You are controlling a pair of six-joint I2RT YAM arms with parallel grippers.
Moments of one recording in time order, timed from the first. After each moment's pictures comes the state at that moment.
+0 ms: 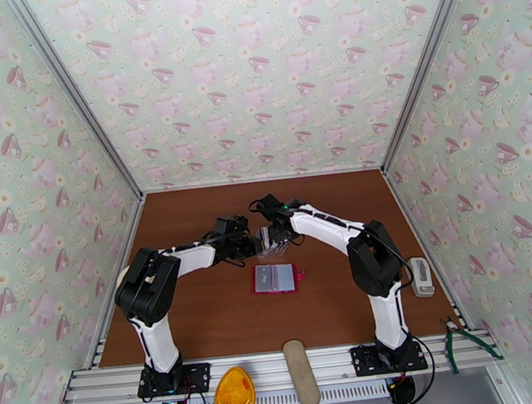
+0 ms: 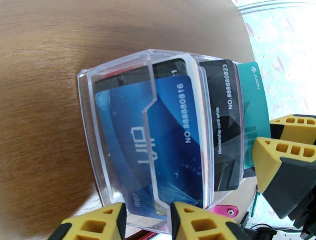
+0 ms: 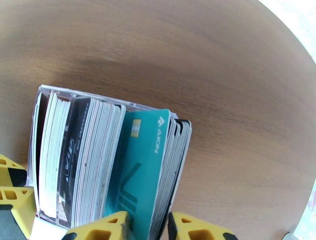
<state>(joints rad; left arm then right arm) -0.45 1.90 1.03 0.01 0.49 -0.62 0.67 2.02 1.65 -0.89 0.32 0.30</state>
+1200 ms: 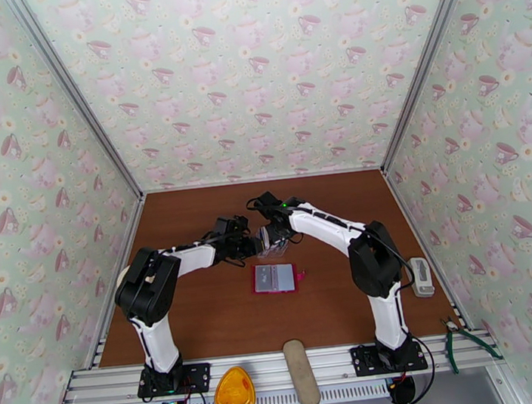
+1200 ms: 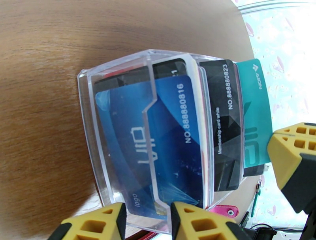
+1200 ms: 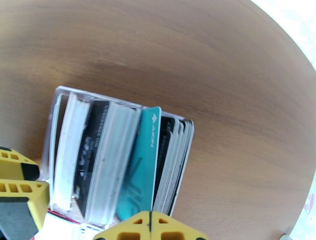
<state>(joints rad) -0.45 1.90 1.04 0.01 0.49 -0.62 0.69 2.02 1.70 -0.93 0.29 0.28</state>
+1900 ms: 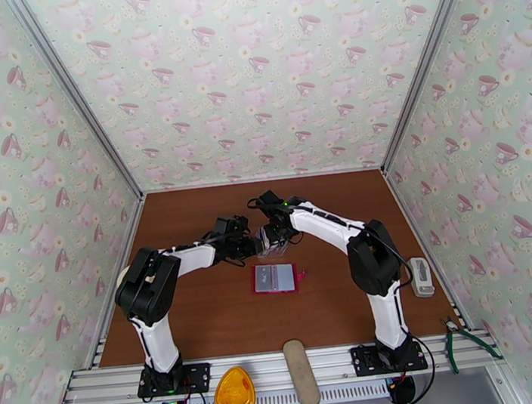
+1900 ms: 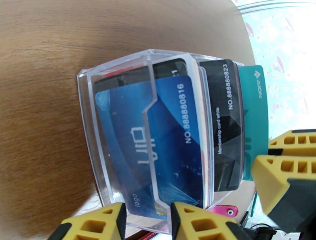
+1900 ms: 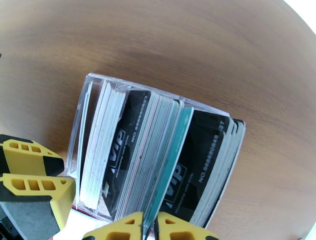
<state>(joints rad) -0.44 1.90 1.04 0.01 0.49 -0.62 0.66 2.04 1.70 -0.90 0.14 0.30</state>
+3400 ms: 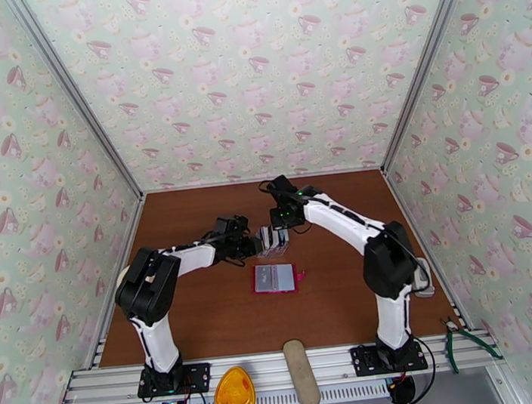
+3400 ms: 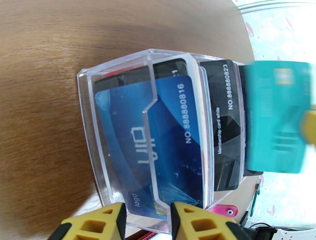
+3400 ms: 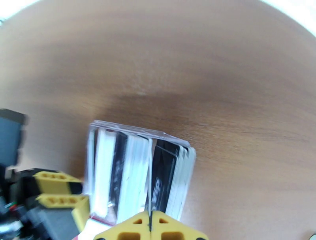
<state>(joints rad) -0.44 1.90 1.04 0.01 0.49 -0.62 0.59 1.89 1.69 -0.85 0.08 0.40</state>
